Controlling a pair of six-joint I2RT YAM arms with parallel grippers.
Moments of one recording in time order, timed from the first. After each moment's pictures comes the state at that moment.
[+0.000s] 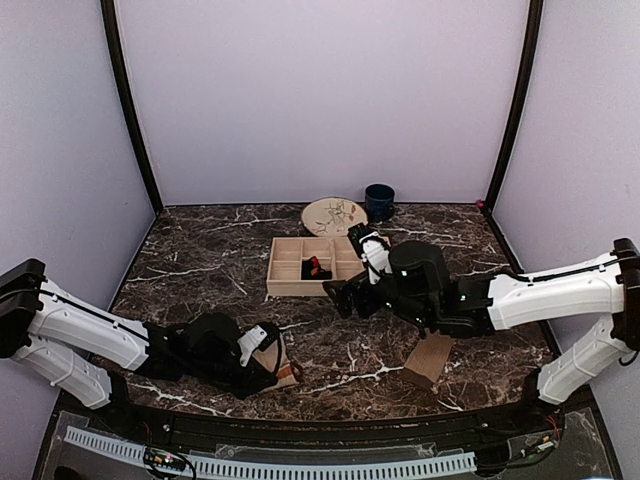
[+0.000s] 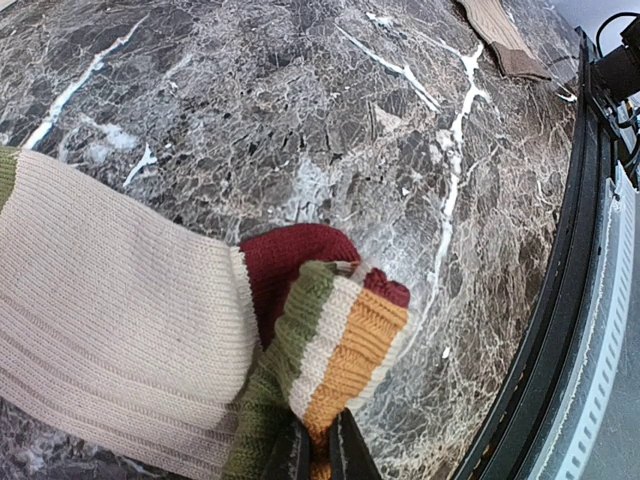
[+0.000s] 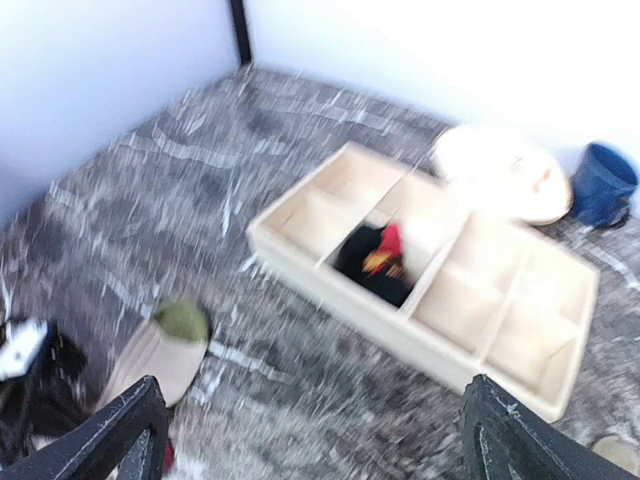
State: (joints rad) left arm -1.09 1.35 0.40 0.14 0.12 -0.40; right arm 1.11 1.44 0.84 0.18 0.34 0.20
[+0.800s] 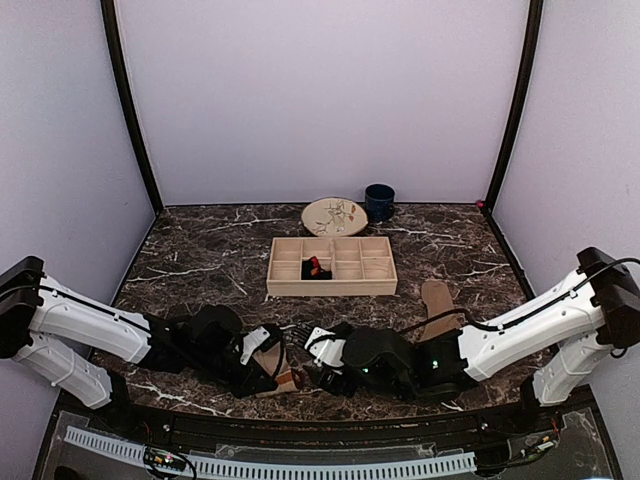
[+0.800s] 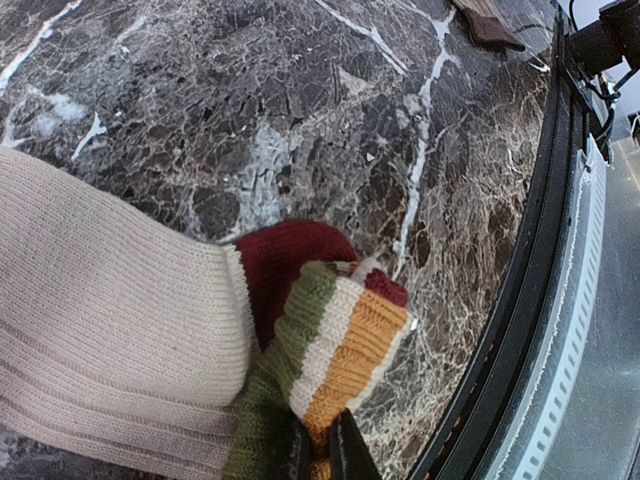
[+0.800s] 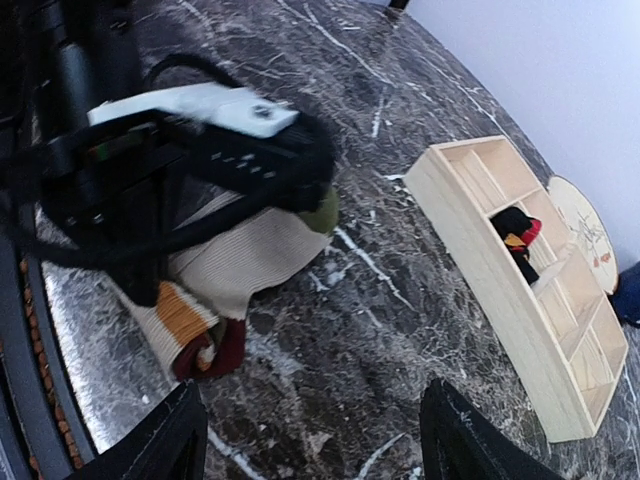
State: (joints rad) left arm -1.05 1.36 0.44 0.03 0.28 -0.38; right arm 1.45 1.57 0.82 0.18 0.51 -0.08
